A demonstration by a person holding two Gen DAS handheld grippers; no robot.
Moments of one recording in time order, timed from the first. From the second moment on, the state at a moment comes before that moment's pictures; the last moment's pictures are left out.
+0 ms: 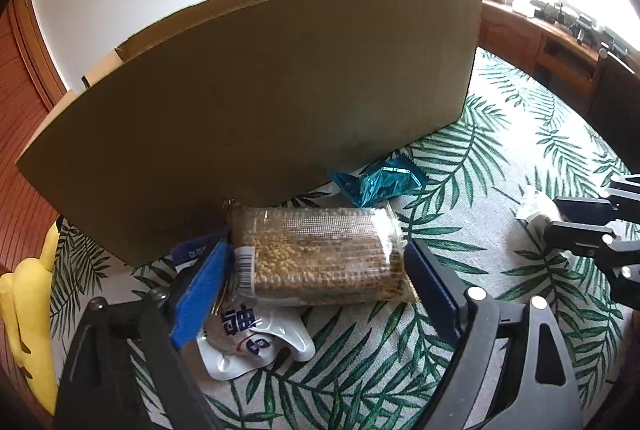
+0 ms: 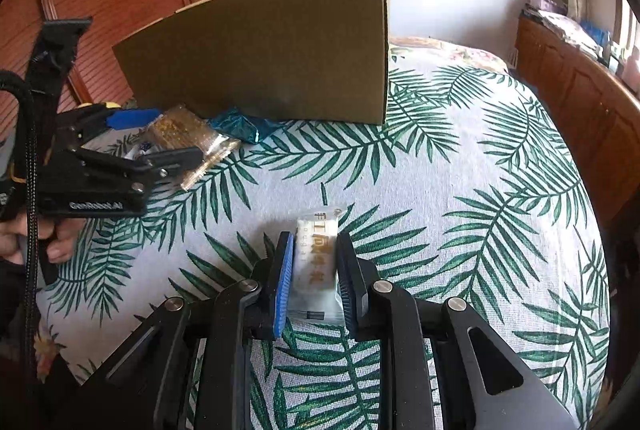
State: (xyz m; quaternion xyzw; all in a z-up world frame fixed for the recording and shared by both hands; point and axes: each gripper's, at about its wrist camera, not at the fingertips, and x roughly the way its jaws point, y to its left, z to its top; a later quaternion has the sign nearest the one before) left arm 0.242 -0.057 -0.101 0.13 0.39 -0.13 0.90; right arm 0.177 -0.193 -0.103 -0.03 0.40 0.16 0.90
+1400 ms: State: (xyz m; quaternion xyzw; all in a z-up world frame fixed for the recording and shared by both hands) left arm 0.184 -0.045 -0.047 0.08 0.35 -0.15 0.92; right arm 0.170 -0.191 -0.103 -0.03 0.39 0.17 0.91
